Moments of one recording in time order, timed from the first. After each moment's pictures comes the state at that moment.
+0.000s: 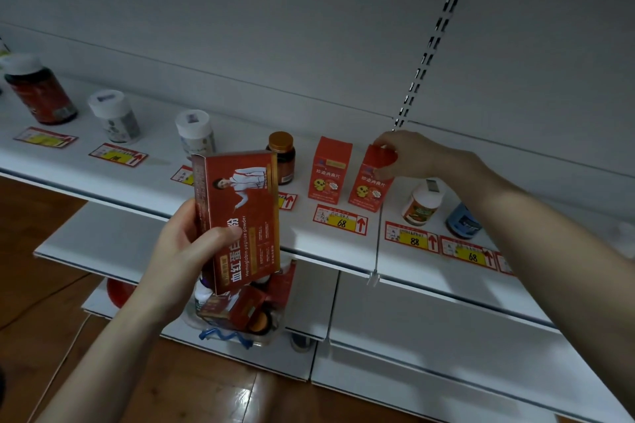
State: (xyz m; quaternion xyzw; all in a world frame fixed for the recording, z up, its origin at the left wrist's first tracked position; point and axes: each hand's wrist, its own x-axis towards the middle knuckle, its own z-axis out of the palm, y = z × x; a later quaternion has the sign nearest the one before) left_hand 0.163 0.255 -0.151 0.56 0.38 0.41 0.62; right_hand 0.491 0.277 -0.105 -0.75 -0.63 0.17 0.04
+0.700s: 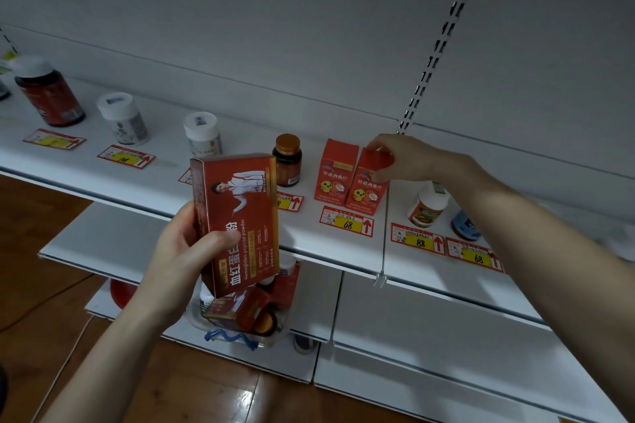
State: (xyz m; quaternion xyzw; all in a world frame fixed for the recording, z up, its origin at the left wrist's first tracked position) left_hand 0.152 0.257 -0.151 0.55 0.38 0.41 0.62; right_hand 0.475 0.280 -0.104 -0.75 -0.63 0.21 0.05
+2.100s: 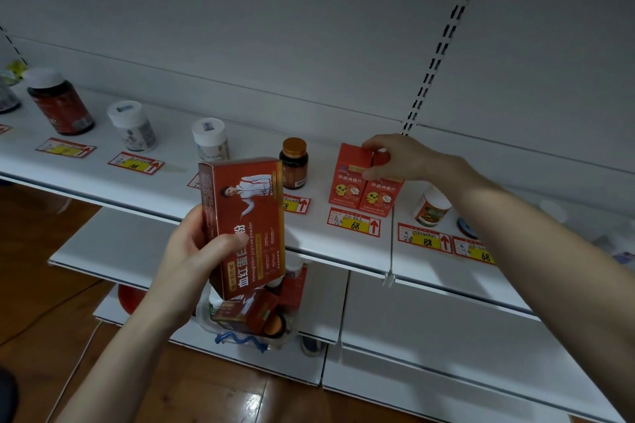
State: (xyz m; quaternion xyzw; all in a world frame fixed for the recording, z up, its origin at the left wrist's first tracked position) left_hand 0.144 0.259 -0.151 0.56 0.38 0.40 0.62; right_hand 0.465 0.287 -0.109 -0.74 -0.63 0.20 0.09
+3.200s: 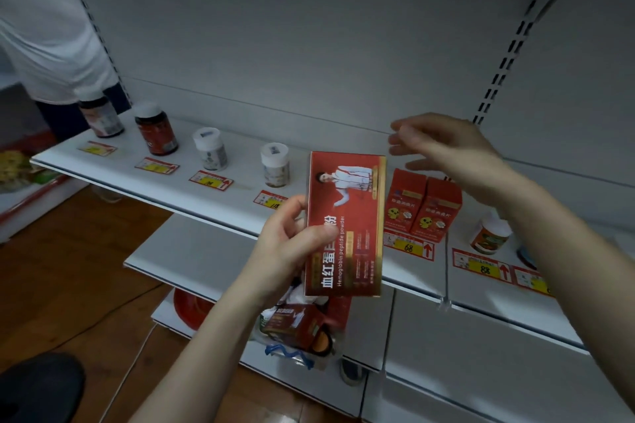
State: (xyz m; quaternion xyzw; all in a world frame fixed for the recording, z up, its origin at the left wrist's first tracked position) left_hand 0.151 0.256 -0.113 0.56 0.27 0.38 0.68; right_hand 0.377 0.246 -0.037 -0.61 -0.61 0.27 0.43
